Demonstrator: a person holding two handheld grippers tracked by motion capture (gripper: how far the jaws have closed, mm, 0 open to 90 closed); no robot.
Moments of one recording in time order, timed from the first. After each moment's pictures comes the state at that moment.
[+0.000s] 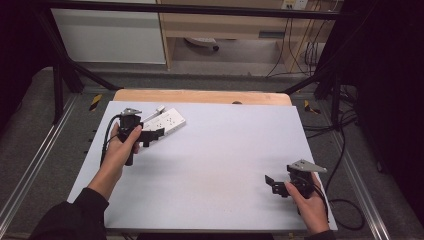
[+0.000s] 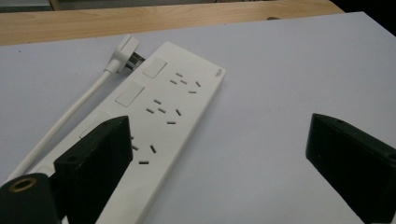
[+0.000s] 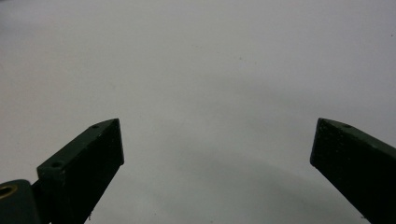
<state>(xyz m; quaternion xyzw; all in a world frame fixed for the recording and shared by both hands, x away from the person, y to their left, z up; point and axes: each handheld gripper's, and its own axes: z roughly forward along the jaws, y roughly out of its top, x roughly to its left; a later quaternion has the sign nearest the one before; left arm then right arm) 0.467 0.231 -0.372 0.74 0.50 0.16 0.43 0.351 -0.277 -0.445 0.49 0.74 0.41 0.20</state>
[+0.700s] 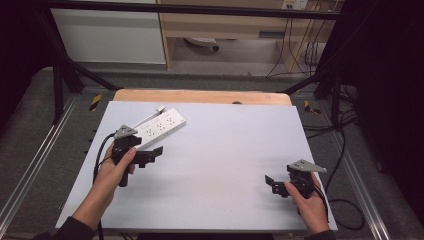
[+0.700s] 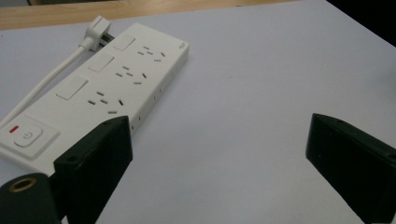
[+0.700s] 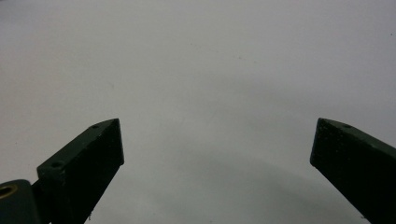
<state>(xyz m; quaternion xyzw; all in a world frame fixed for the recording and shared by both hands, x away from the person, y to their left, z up) 0.401 0.233 -0.376 0.75 0.47 0.17 0.44 0.351 -0.277 -0.445 0.49 0.74 0.41 0.20</state>
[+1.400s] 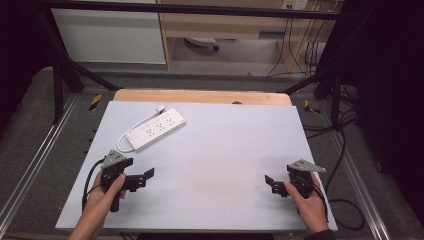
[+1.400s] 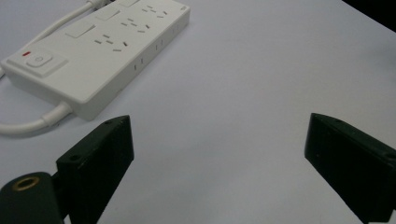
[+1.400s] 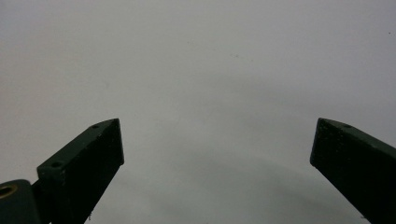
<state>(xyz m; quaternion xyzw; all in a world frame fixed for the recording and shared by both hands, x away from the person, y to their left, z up) 0.342 0.255 -0.412 0.73 0.47 0.18 0.45 0.353 -0.277 -0.447 0.49 0.74 0.41 0.21</state>
